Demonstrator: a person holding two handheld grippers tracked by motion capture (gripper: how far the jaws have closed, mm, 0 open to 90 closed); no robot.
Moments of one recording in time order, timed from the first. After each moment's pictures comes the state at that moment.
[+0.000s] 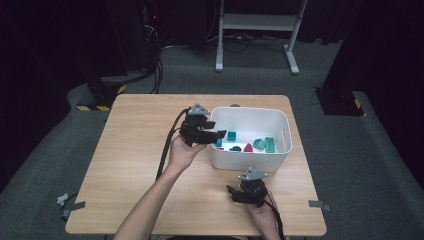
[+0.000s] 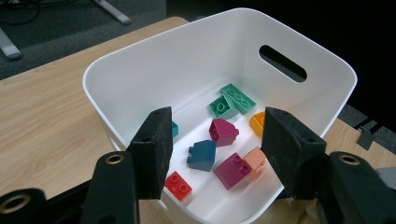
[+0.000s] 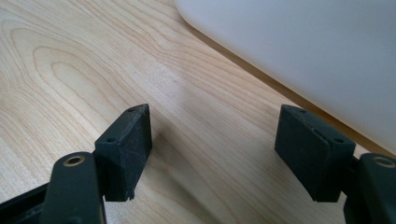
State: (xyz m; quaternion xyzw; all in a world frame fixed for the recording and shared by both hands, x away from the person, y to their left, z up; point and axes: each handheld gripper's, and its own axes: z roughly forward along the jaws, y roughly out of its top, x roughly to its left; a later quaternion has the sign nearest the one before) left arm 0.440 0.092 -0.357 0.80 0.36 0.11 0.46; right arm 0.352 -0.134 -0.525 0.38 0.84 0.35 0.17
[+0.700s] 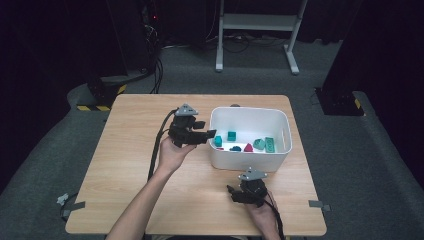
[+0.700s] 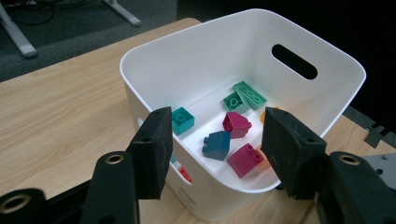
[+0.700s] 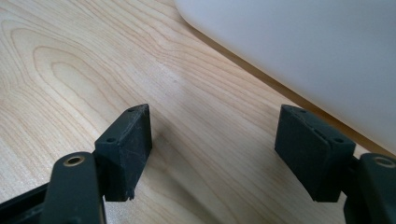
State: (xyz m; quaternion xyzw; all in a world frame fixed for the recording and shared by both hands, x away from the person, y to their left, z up) left arm 0.433 0.118 -0.356 0.79 0.38 0.12 0.46; right arm 0.352 -0.134 -0.525 0.38 0.84 0.35 0.17
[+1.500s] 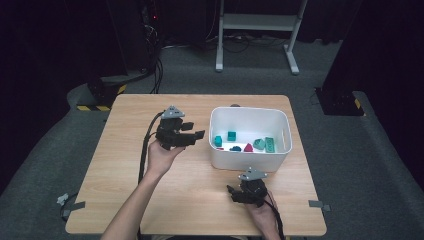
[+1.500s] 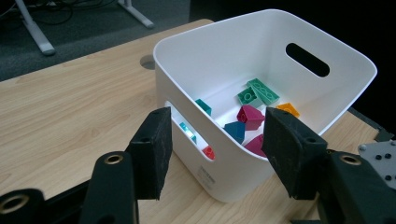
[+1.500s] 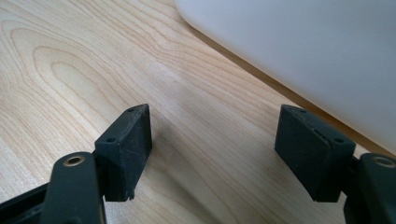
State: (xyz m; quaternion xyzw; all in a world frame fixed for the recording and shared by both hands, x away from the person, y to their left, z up) left arm 0.421 0.148 -0.356 0.78 0.40 0.13 0.47; right arm 0.352 -0.134 -0.525 0.38 0.84 0.35 0.17
